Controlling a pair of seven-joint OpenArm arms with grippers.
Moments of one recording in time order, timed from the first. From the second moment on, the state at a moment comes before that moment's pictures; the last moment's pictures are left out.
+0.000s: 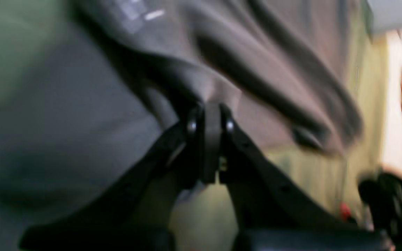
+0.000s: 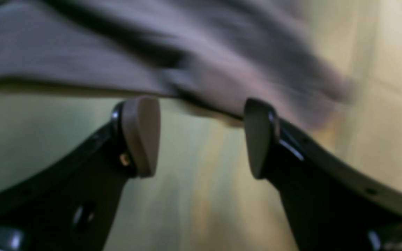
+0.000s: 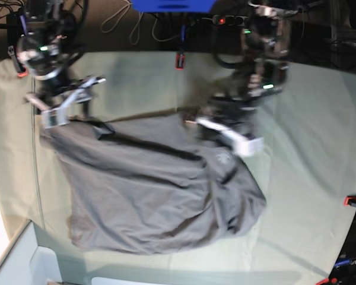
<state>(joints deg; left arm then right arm) 8.1 0.2 7.8 90.7 -35.3 1.4 34.8 -22.4 4.4 17.3 101.0 -1.3 21.8 -22.1</state>
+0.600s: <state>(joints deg) -11.8 3.3 54.2 84.4 -36.2 1.1 22.9 -17.1 6.0 44.9 101.2 -1.4 21.9 -22.0</state>
